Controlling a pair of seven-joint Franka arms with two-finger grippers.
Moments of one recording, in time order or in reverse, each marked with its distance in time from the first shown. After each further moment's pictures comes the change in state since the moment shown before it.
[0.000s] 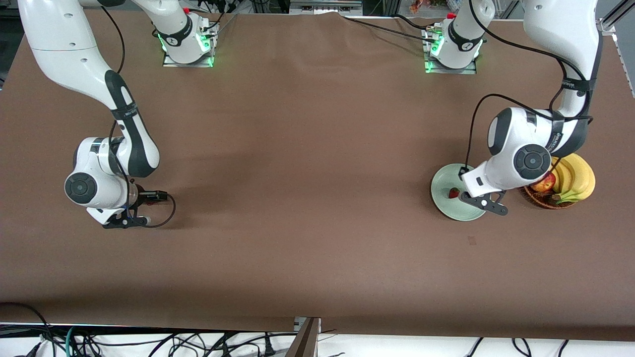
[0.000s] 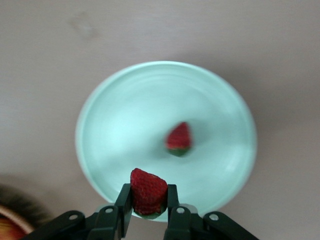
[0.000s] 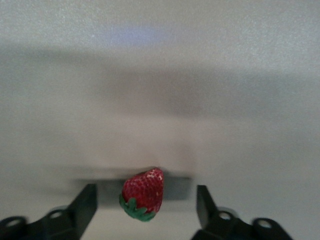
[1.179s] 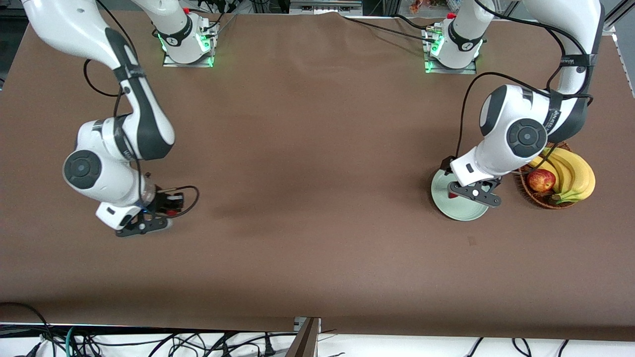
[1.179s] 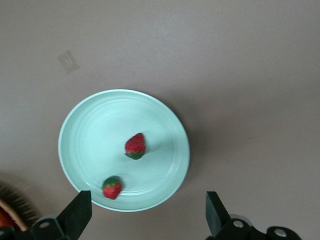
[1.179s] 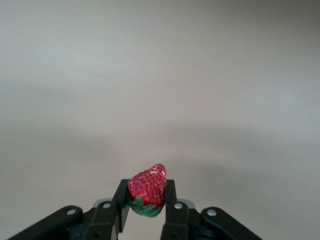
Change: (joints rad) left arm -0.045 -0.122 -0.089 0.017 -0.050 -0.092 -0.156; right arm 0.027 -0.134 0.253 0.185 0.002 -0.136 0.152
